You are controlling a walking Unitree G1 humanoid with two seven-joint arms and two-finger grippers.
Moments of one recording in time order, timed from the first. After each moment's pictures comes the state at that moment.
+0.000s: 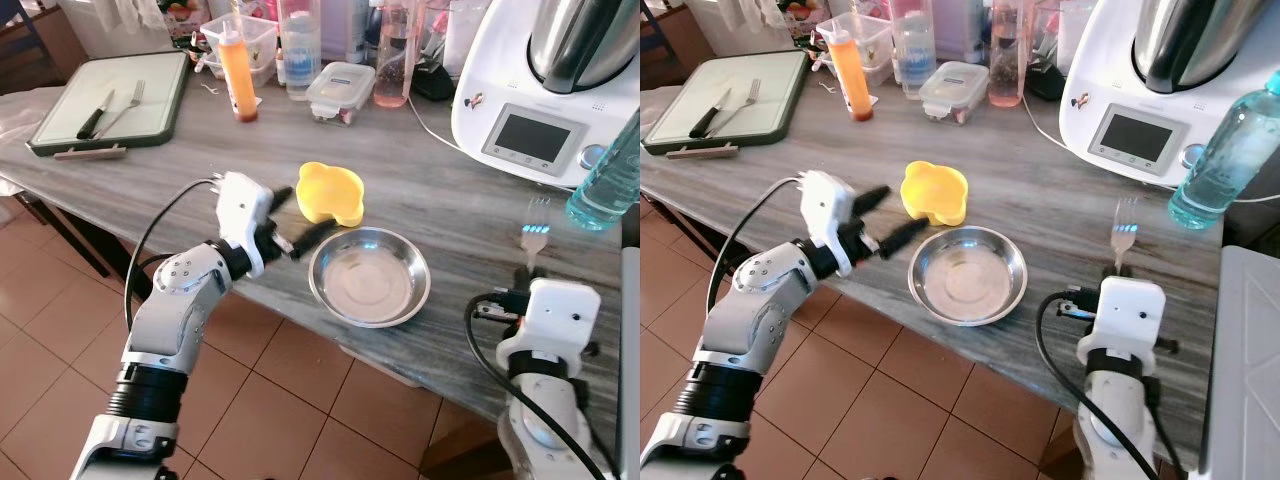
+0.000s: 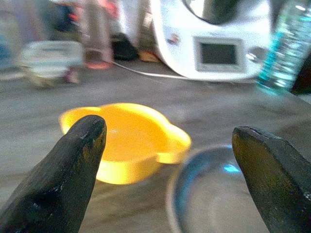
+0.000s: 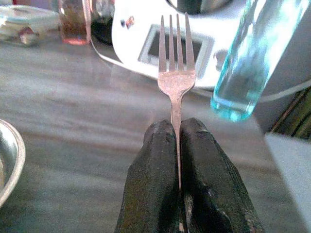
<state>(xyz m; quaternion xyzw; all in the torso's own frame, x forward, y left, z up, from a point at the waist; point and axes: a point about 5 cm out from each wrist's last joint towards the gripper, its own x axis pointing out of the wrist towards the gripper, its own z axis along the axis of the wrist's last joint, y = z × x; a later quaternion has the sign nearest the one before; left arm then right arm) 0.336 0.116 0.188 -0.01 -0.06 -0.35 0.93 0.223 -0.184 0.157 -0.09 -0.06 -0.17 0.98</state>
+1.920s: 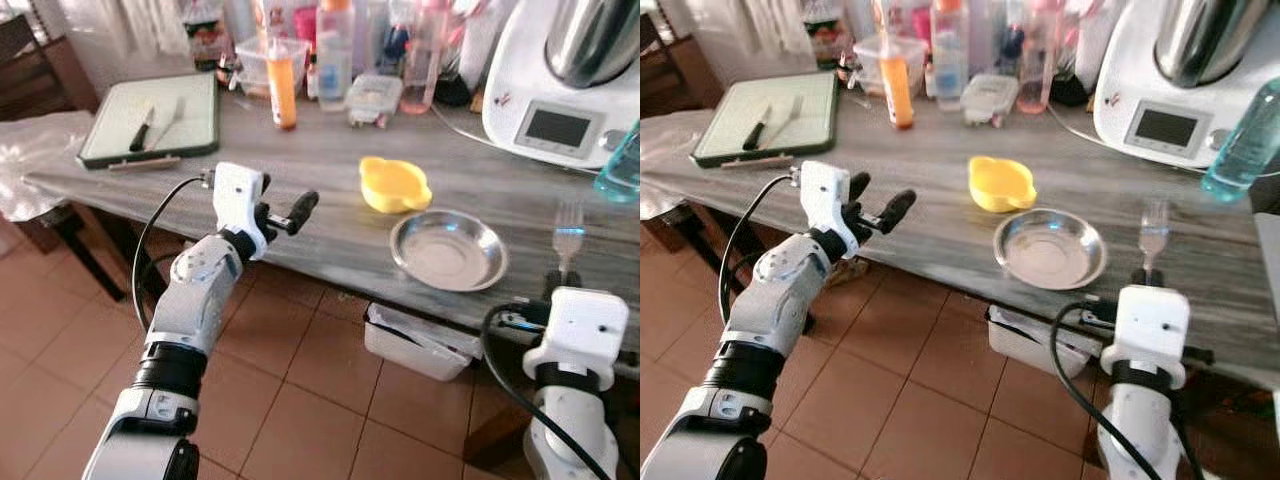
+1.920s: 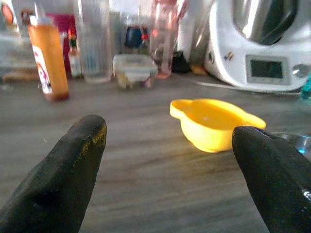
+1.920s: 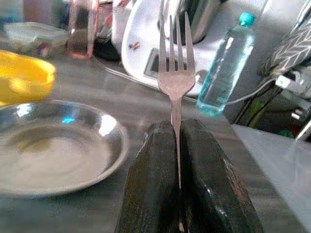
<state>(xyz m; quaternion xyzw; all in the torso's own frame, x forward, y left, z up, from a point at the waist) 0.361 0.114 0.185 -0.03 -0.06 -0.27 0.96 0.211 -0.197 0.156 -0.13 -0.06 -0.20 0.97</state>
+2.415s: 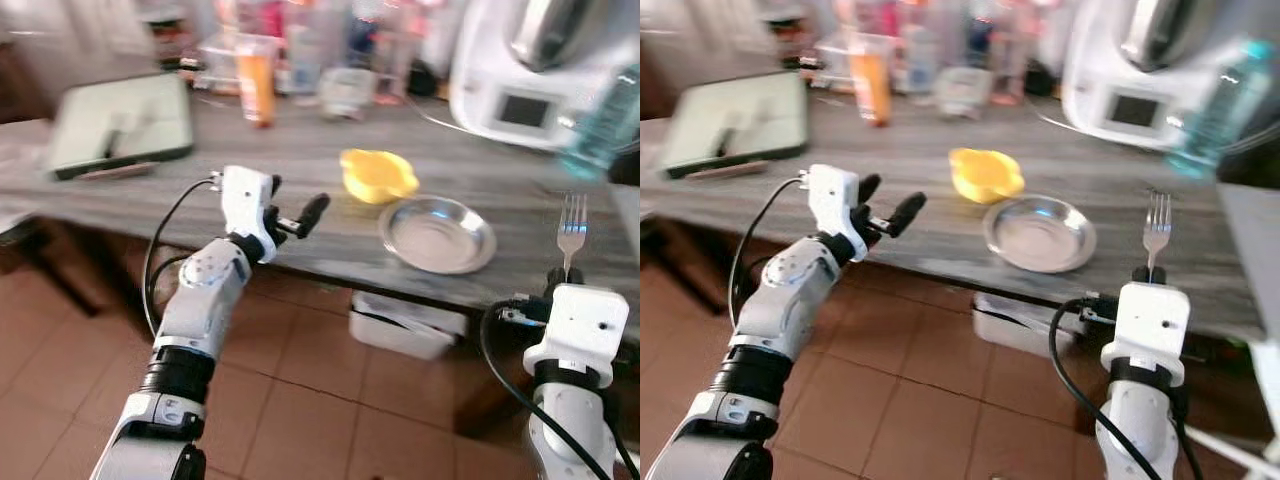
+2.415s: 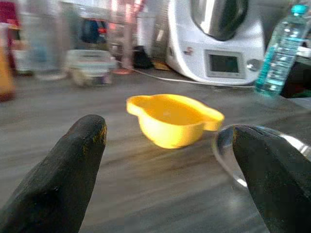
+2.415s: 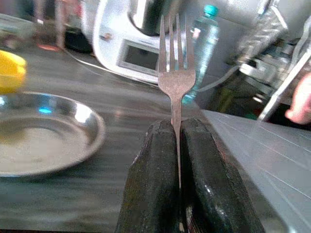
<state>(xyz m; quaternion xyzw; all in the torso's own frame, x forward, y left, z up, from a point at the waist) 0.358 0.105 0.180 -0.04 -0.06 -0.28 0.96 0.215 -0.195 0.160 -0.13 -0.07 -0.20 0.97</state>
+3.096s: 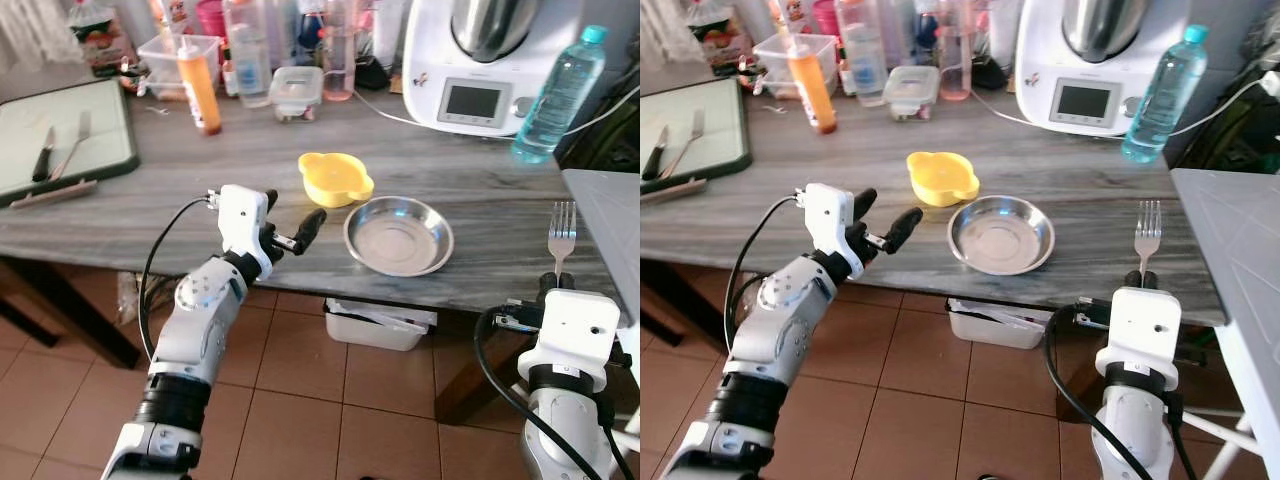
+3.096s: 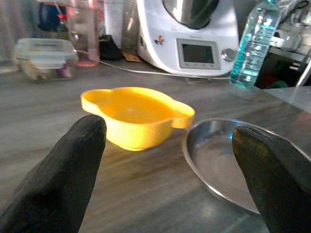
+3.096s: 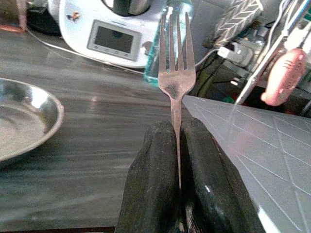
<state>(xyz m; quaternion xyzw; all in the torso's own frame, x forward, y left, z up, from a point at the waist) 0.339 0.107 0.164 -0.05 -0.05 -0.28 0.96 0.212 -0.193 0.156 -0.13 -0.06 -0.20 0.97</state>
